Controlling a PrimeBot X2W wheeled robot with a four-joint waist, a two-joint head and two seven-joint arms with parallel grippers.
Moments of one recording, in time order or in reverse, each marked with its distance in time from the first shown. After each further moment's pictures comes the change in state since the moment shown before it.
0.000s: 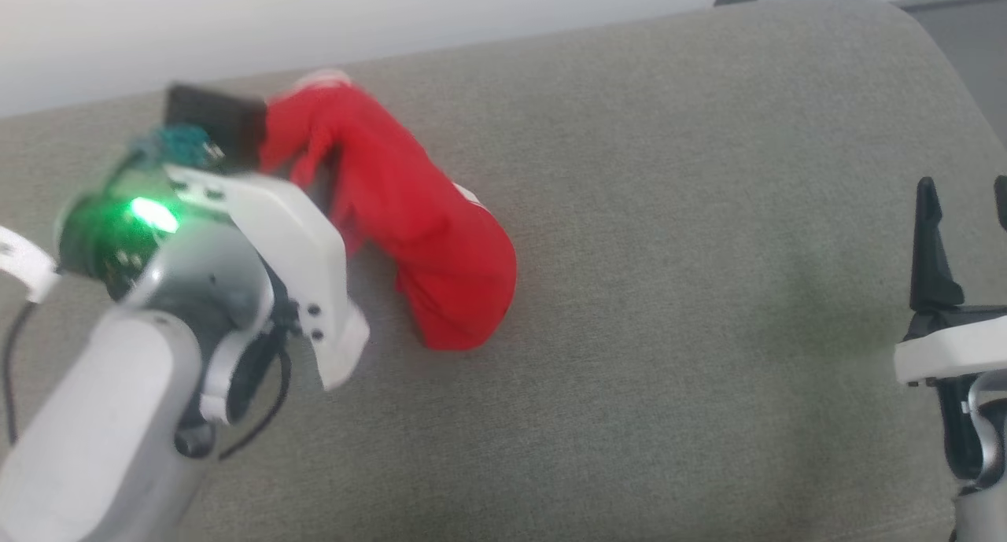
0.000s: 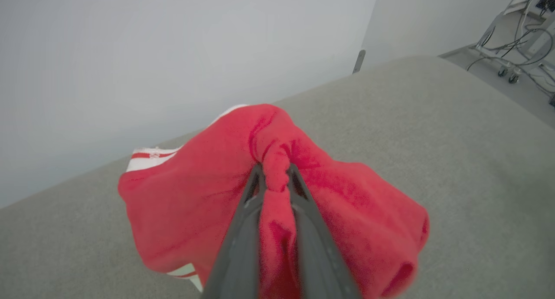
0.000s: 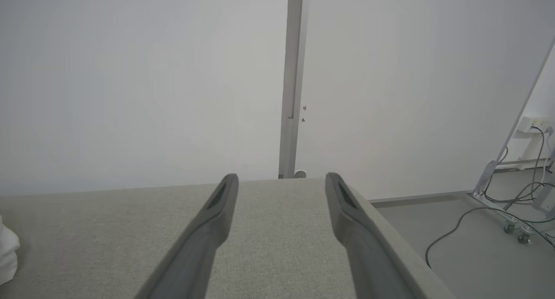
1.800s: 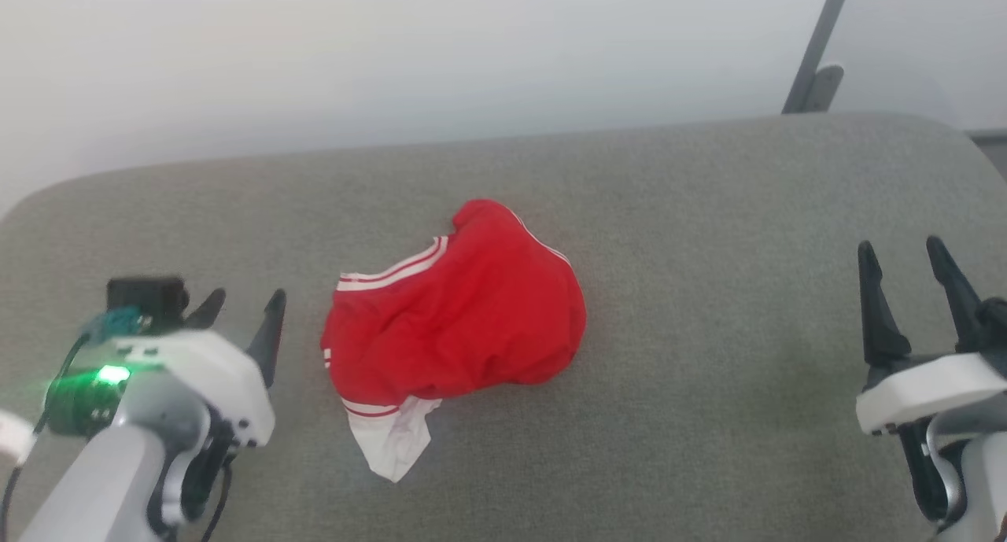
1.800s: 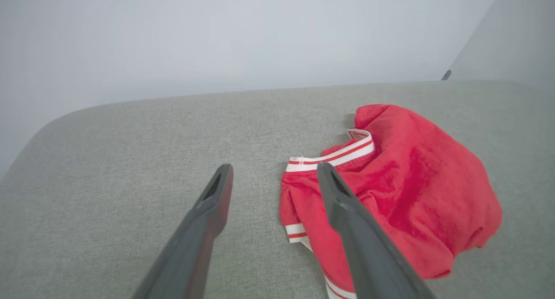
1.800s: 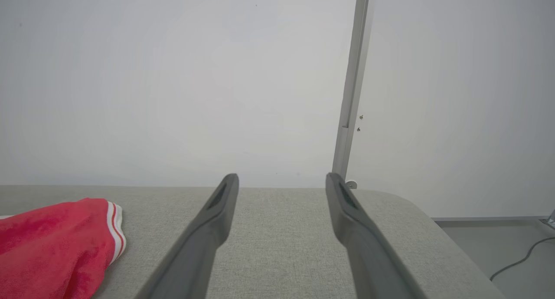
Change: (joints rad) left arm 0.248 -0.009 0.074 0.422 -0.127 -0.146 -0.436; right arm 0.037 -0.025 0.090 0.121 0.009 0.000 -0.029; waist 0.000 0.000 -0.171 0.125
